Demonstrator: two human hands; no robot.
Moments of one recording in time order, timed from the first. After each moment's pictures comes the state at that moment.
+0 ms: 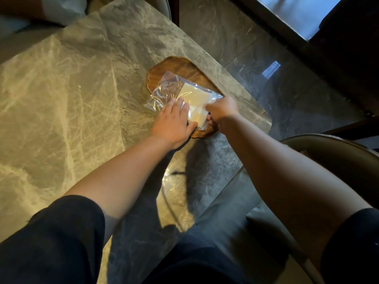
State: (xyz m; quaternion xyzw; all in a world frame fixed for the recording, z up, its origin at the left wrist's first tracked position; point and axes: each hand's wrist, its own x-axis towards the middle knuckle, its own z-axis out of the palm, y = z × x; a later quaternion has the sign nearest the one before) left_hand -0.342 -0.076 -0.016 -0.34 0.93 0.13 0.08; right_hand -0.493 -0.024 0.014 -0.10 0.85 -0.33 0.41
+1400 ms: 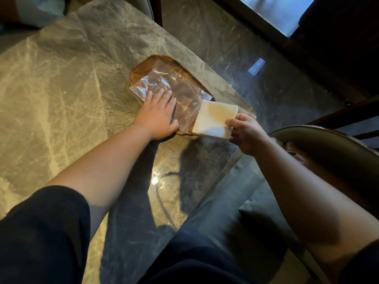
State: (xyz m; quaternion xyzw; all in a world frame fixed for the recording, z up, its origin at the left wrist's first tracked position) left_hand -0.348 -0.101 -0.013 -0.25 0.96 0.04 0.12; right_hand -0.528 0.091 0.024 -0.05 0.71 -0.48 0.51
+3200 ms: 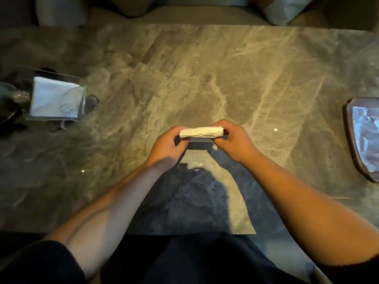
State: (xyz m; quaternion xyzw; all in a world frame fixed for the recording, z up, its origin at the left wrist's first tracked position) left_hand 0.149 0.050 0.024 -0.65 0.52 0.44 -0.33; right_hand -0.052 -0.007 0.037 -0.69 0.53 -0.19 0.46
